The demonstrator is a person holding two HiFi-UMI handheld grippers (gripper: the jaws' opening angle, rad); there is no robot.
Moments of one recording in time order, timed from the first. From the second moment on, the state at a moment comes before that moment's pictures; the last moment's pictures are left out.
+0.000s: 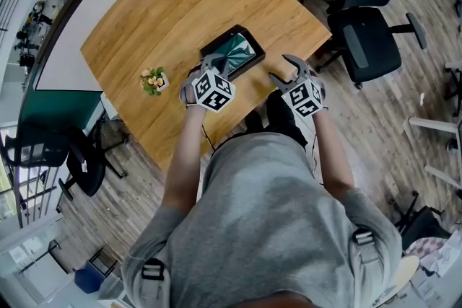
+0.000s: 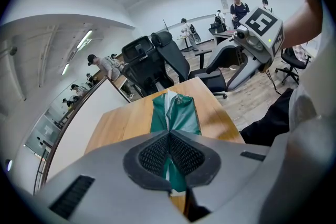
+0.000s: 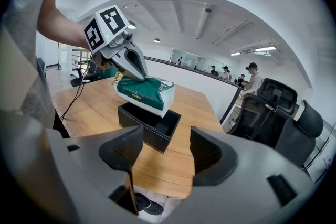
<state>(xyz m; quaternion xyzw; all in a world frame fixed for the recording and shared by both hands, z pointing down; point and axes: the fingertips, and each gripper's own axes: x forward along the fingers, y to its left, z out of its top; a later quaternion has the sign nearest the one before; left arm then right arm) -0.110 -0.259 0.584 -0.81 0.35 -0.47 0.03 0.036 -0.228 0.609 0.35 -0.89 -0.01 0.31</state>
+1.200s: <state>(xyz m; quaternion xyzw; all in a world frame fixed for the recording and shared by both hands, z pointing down) -0.122 -0.256 0.587 -0.81 0.35 -0.47 0.03 0.030 -0.225 0.604 0.35 -0.88 -0.02 0.33</state>
